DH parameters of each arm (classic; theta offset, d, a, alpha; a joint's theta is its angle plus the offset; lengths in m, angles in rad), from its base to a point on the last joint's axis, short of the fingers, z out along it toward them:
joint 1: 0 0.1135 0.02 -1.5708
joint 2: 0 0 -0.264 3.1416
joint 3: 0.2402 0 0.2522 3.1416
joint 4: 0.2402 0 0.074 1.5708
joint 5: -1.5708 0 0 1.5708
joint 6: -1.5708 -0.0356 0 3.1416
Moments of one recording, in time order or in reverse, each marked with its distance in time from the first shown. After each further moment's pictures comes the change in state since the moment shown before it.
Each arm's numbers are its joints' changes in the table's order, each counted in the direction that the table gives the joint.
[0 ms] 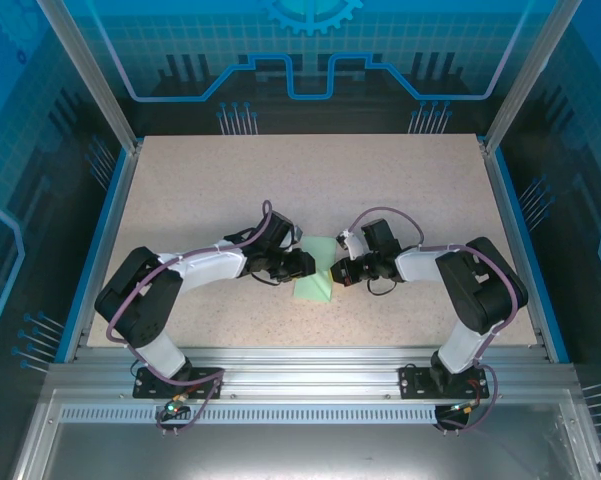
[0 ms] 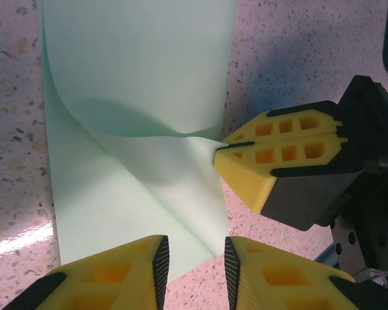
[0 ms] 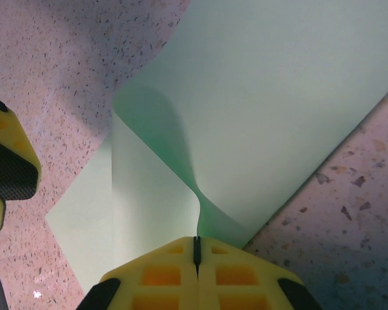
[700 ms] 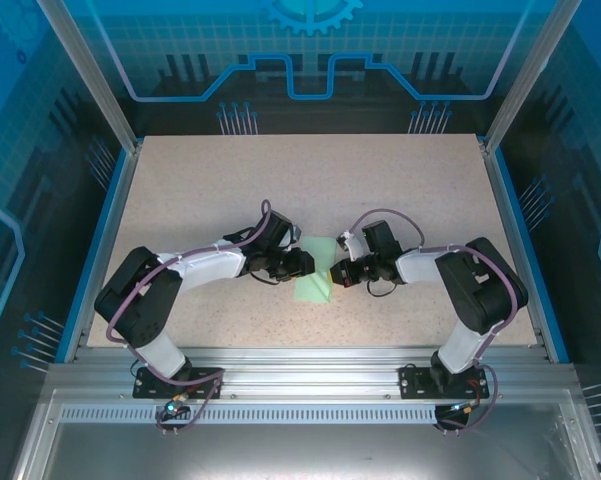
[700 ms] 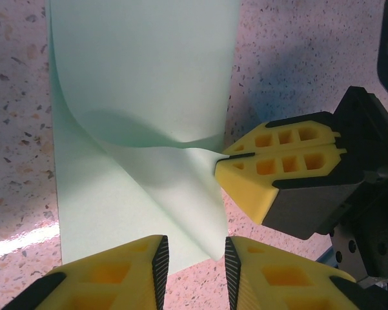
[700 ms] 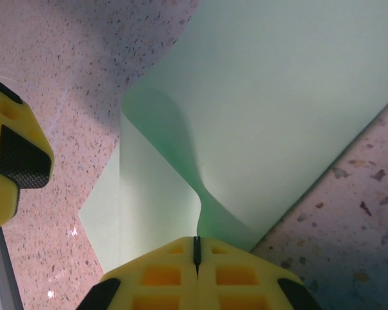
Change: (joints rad) left arm 0.008 -0.003 0.000 0.003 0.000 -0.001; right arm -0.001 -0.001 -0.023 -0.043 0.030 -0.031
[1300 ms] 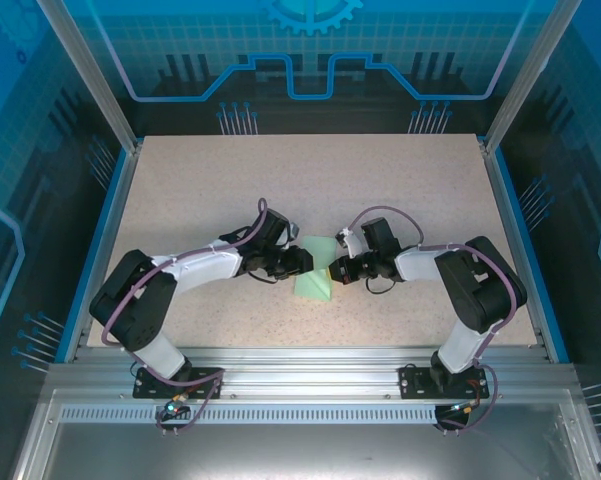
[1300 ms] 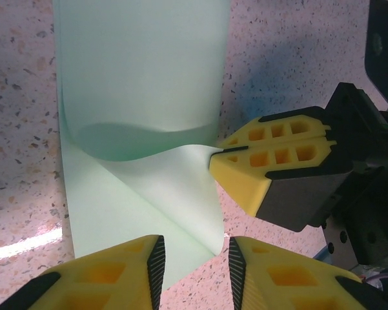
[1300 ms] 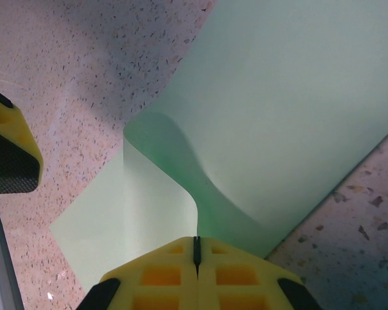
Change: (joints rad) left arm 0.011 -0.026 -0.005 0.000 0.000 -0.006; right arm -0.001 0.009 0.026 0.007 0.002 0.000
